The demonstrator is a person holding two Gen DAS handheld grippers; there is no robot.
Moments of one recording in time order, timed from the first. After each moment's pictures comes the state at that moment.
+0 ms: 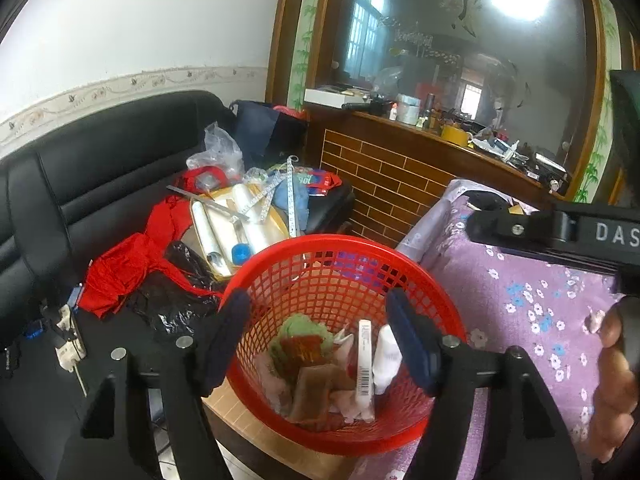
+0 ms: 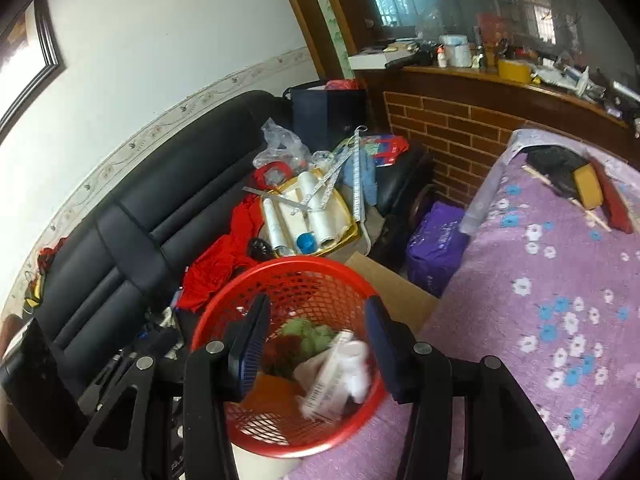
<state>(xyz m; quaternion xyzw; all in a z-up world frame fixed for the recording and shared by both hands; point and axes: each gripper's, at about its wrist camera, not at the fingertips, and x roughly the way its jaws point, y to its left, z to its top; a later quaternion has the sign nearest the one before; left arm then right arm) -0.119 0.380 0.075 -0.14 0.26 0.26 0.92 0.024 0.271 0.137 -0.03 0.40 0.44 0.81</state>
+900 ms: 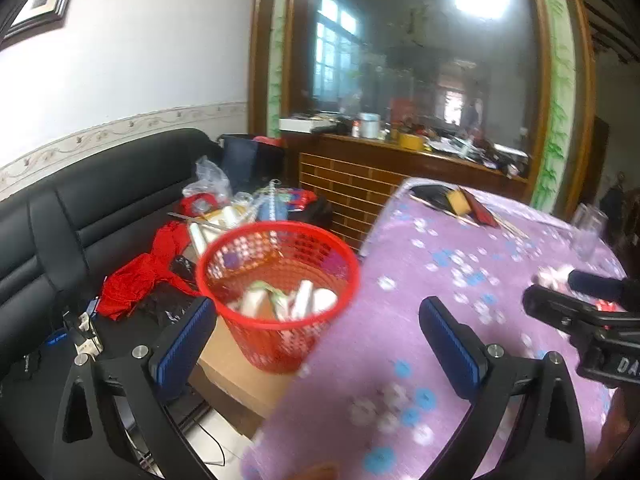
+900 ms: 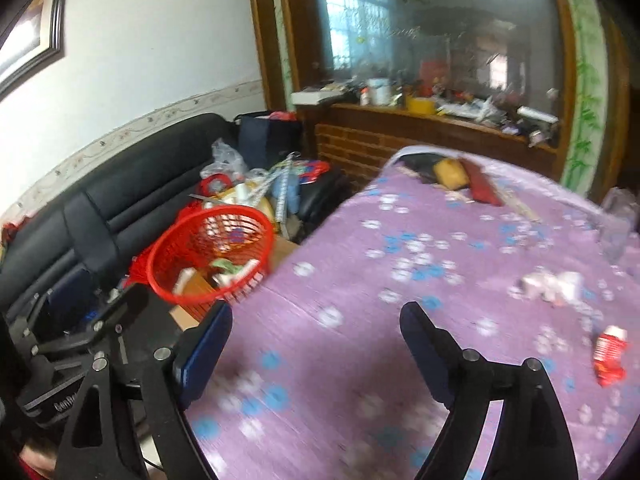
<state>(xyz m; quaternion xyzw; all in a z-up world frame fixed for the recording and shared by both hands) -0.190 0.228 0.105 -0.08 0.24 0.24 0.94 -0.095 0.059 0.145 -0.08 0.31 0.34 0.88</state>
